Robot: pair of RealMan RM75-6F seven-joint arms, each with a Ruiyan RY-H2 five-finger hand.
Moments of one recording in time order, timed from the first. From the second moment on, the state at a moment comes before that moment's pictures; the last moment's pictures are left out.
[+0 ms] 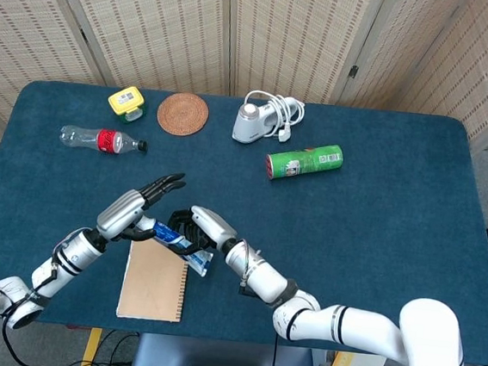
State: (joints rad) left arm -0.72 -1.43 -0.04 -1.23 1.69 1.30 -0.80; right arm 1.04 -1.79 0.41 -1.38 -1.06 0.61 0.39
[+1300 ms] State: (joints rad) left arm -0.64 -1.39 -0.07 -1.23 1.59 1.29 -0.77; right arm 1.19 -1.72 0.23 -1.22 -0.77 0.60 -0.19
